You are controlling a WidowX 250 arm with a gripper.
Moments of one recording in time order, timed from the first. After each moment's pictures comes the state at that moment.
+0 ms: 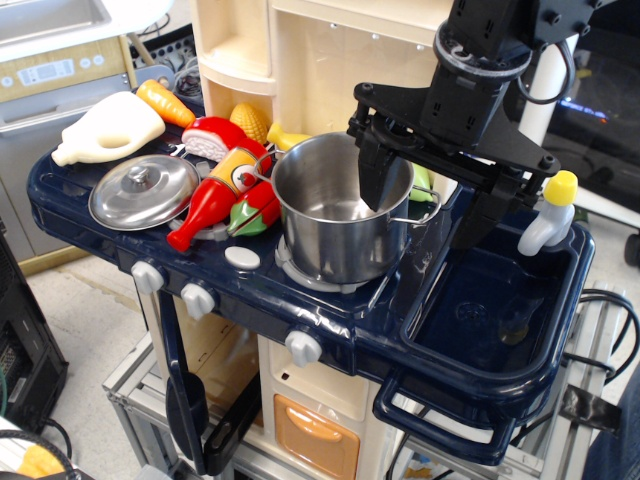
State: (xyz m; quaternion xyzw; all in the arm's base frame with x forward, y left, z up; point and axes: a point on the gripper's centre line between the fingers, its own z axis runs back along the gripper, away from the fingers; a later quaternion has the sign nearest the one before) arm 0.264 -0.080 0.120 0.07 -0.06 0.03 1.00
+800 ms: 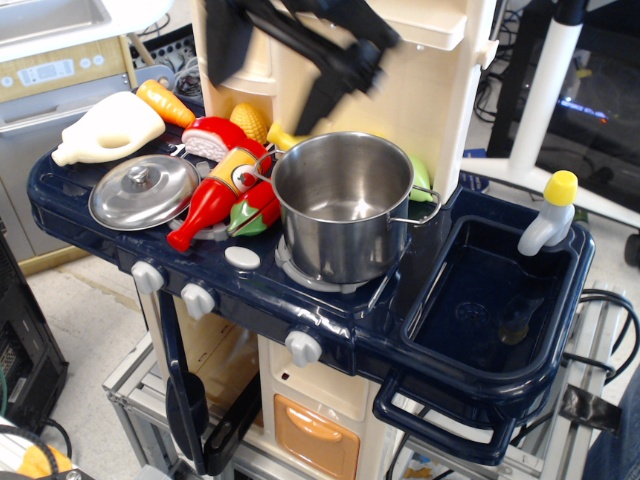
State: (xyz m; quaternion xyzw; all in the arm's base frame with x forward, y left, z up) arm 0.242 0.019 0.180 0.16 0.01 0.02 0.99
